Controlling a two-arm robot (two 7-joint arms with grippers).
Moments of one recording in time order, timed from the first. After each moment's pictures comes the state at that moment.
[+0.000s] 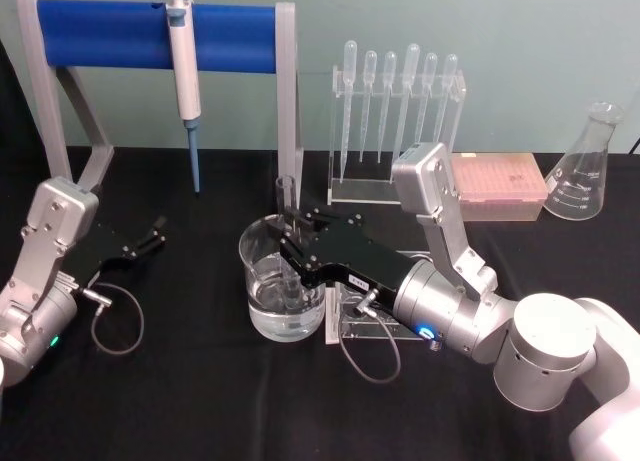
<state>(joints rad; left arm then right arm) -0.20 0.60 0.45 -1.41 -0.25 -0.12 0.03 0.30 0.29 -0.53 -1.49 0.34 0.05 0.44</state>
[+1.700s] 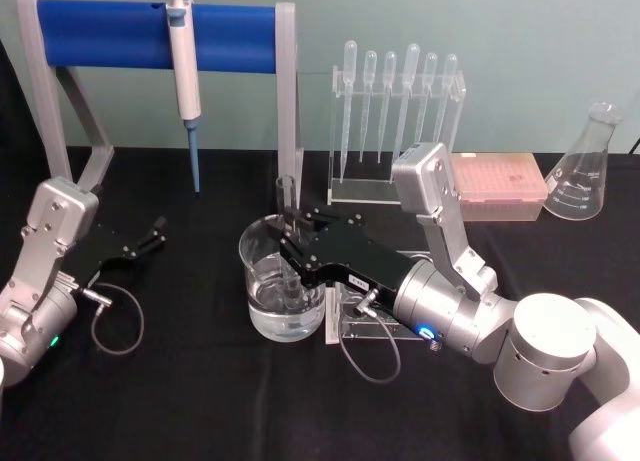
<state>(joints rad) -0.20 0.60 0.45 -1.41 -0.25 -0.12 0.03 0.30 0.29 -0.53 -1.49 0.34 0.05 0.44</state>
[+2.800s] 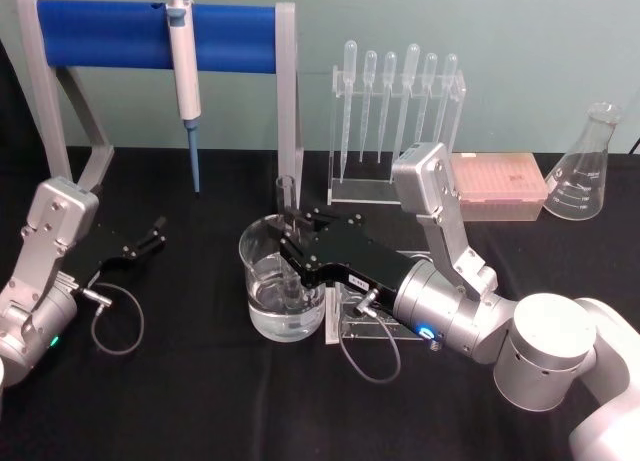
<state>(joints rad) -0.20 0.60 0.45 -1.41 -0.25 -0.12 0.03 0.30 0.29 -0.53 -1.49 0.34 0.05 0.44</state>
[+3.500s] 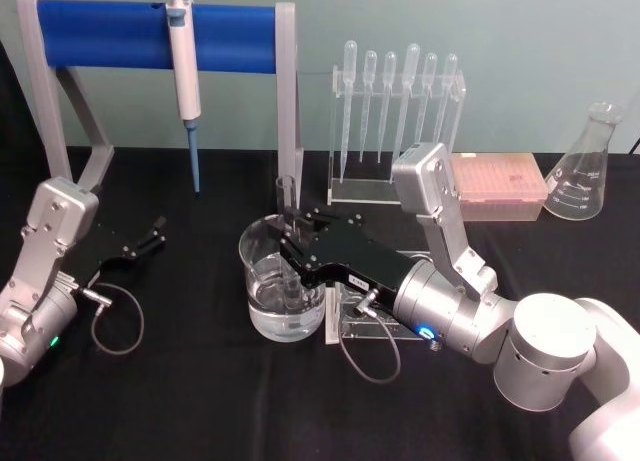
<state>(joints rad) -0.20 0.60 0.45 -1.41 -0.25 -0.12 0.03 0.30 0.29 -0.53 -1.49 0.34 0.05 0.44</state>
